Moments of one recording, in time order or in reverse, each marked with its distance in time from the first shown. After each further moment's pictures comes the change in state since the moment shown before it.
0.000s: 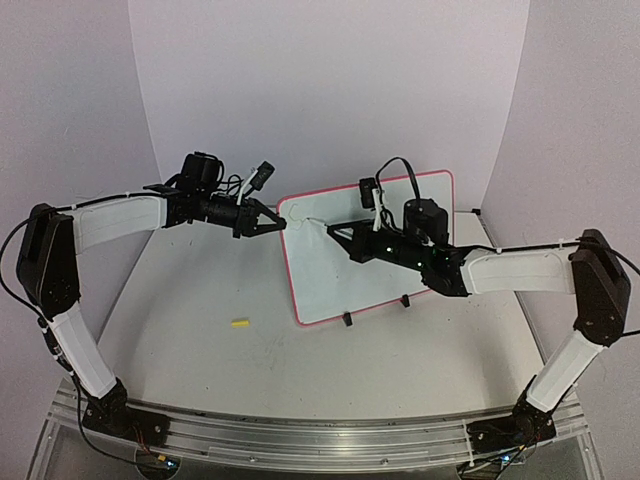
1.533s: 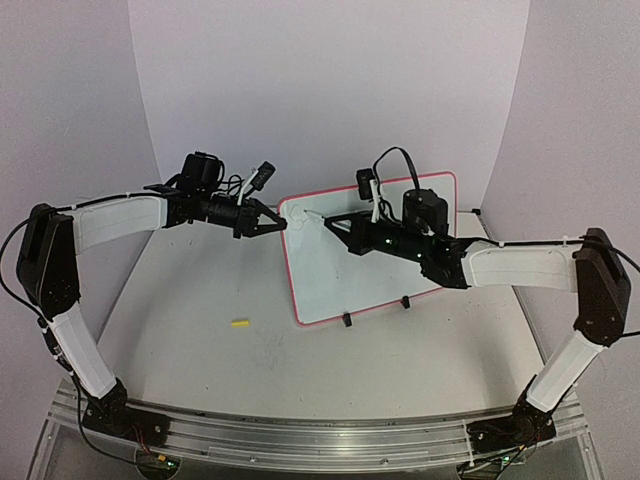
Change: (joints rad) left arm -0.001 0.000 0.000 0.001 0.001 0.006; right arm -0.001 -0.002 0.064 -0.057 -0.022 -0.028
